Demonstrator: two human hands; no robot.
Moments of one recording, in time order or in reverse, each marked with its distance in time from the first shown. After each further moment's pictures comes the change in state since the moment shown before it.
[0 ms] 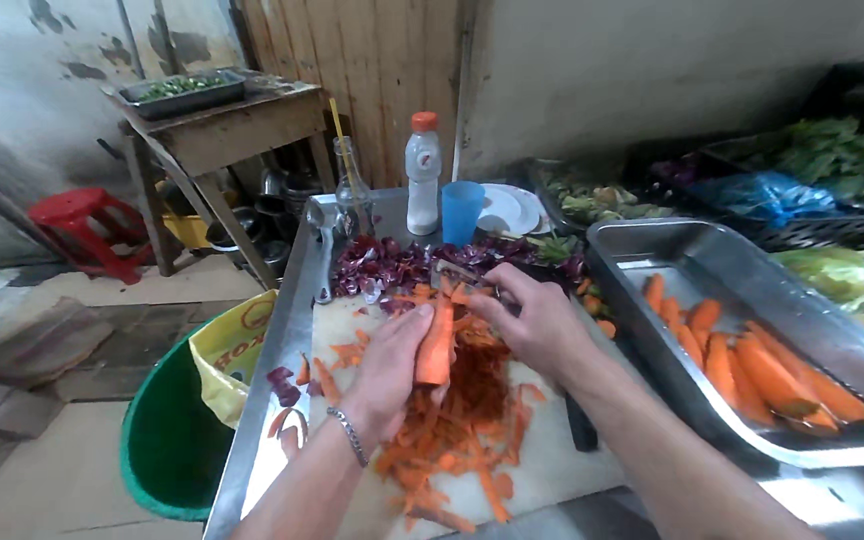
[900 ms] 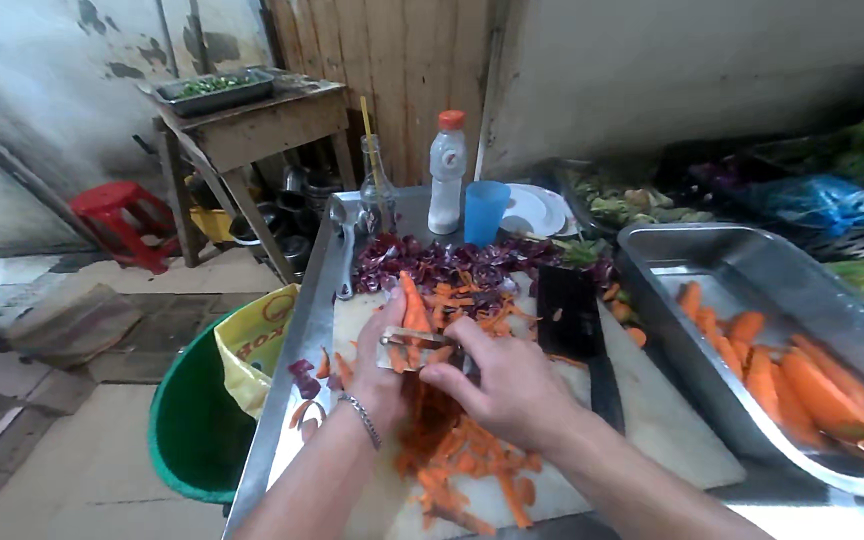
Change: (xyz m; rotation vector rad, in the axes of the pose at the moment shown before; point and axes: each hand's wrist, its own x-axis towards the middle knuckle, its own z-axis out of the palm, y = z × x) left_hand 0.005 -0.002 -0.014 -0.272 0.273 0.064; right_hand -0.030 -0.055 0.034 -0.043 -0.112 -0.155
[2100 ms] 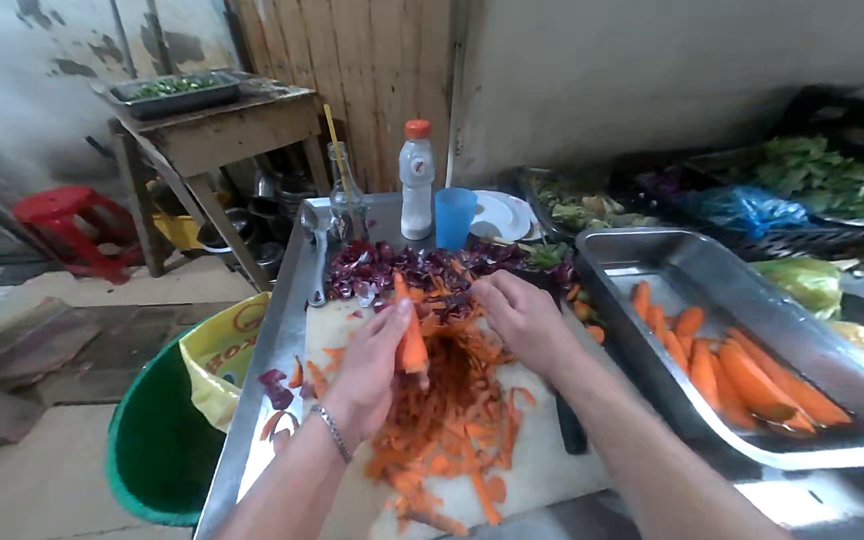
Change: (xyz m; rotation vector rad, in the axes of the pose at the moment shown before) left_hand -0.002 0.003 0.006 0.231 -0.150 -0.071; right_hand 0.023 0.061 -0.038 0.240 0.014 0.395
